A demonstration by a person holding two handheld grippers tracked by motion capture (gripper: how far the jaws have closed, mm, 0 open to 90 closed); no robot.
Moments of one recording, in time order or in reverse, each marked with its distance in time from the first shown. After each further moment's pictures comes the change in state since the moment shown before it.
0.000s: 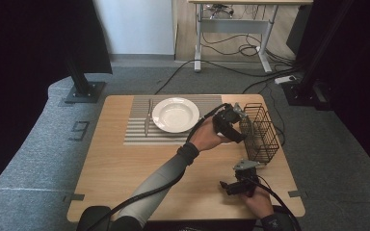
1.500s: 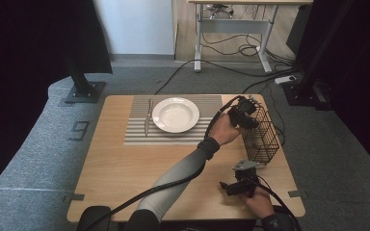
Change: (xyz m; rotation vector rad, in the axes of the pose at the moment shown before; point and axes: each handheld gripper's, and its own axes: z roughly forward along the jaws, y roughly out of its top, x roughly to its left) left arm 0.002 0.042 0.022 -0.009 -0.052 -0.128; right arm 0.001 0.000 0.000 0.003 0.009 -0.008
